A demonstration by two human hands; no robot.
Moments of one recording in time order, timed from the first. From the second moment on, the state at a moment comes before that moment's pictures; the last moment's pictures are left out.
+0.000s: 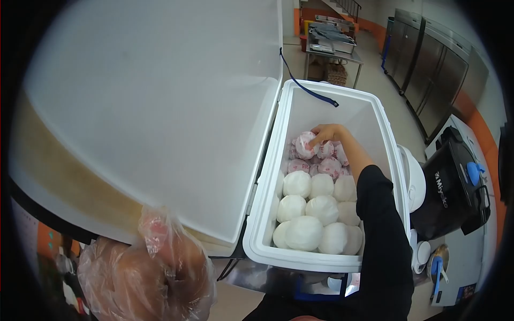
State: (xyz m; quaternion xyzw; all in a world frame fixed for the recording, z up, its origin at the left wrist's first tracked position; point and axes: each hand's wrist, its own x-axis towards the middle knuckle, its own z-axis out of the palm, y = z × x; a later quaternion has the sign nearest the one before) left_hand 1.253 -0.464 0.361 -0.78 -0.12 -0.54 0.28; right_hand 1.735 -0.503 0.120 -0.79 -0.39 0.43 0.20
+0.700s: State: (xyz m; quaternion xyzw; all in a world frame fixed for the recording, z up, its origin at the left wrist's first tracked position) left_hand 1.259 -0.475 0.375 -0.76 -0.14 -0.57 0.30; right_hand 1.712 -0.475 0.096 -0.79 -0.37 0.44 0.20
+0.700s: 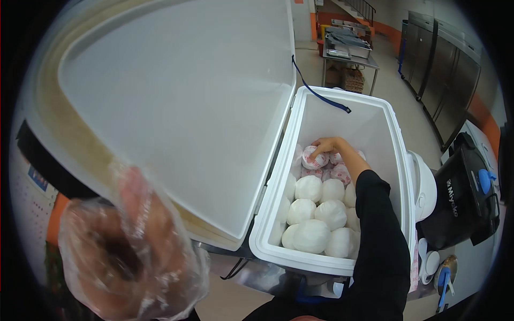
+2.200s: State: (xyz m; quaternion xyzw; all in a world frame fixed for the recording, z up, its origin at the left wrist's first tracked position) left_hand 0.946 -0.594 0.082 -0.46 -0.31 -0.45 -0.70; right_hand 1.142 -0.620 0.096 -0.20 -0.30 0.81 0.46
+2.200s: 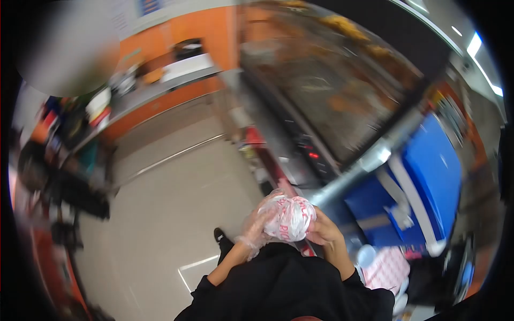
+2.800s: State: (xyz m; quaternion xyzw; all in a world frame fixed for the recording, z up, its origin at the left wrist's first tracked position) left_hand 0.455 -0.449 0.009 0.08 -0.19 -0.80 -0.56; right_hand 0.633 -0.286 0.068 -0.29 -0.43 0.83 0.17
